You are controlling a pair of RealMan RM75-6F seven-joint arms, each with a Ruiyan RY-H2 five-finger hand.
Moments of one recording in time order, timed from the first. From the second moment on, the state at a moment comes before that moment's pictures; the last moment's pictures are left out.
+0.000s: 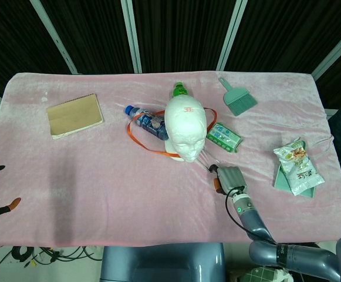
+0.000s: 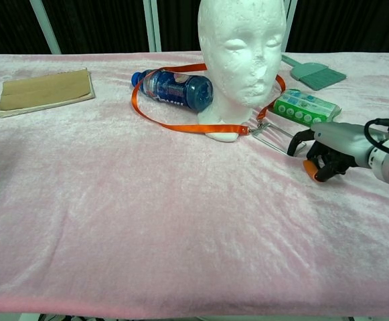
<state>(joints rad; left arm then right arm) -0.05 -1.15 -0.12 -1.74 1.34 1.52 0.01 0.71 -1.57 0.11 -1.54 -0.76 0.97 -0.48</state>
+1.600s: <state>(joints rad) -0.05 -1.14 -0.10 -1.73 1.40 1.52 0.00 0.62 -1.28 0.11 -1.84 -0.82 1.12 -0.51</state>
